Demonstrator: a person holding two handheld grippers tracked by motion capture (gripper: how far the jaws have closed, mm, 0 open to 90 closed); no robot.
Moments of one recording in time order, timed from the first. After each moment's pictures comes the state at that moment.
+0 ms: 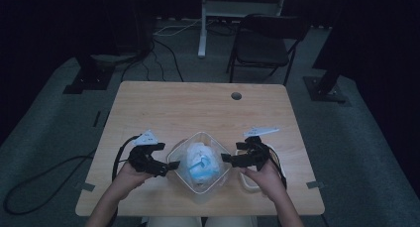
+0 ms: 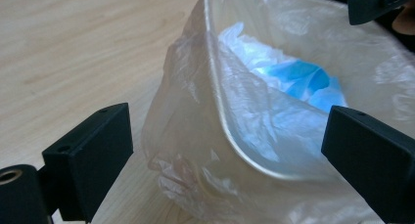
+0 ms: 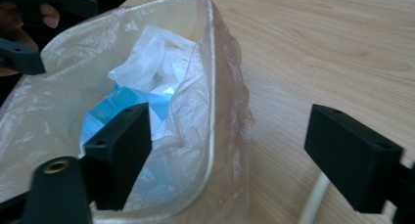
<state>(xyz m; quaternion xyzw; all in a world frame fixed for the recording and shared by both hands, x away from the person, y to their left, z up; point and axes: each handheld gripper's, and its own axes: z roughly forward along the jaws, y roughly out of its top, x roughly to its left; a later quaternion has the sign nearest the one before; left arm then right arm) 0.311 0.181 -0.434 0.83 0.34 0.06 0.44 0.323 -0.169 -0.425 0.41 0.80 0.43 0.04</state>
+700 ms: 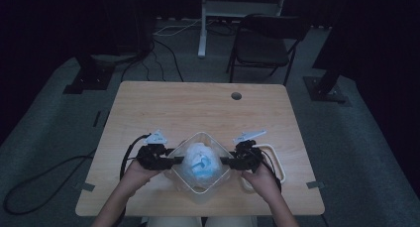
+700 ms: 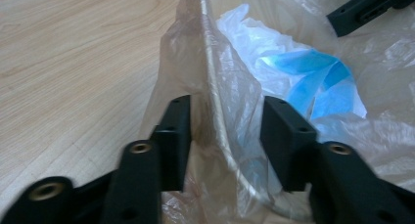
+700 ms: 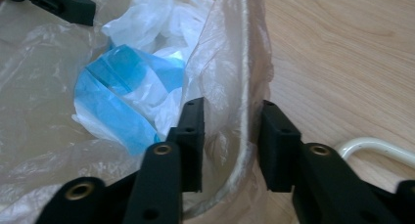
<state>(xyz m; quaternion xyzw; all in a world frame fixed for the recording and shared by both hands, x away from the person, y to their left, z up) 0.321 0.166 -0.440 0.85 0.34 0.05 0.41 0.319 -0.151 -0.434 0.38 0.85 0.37 0.04</state>
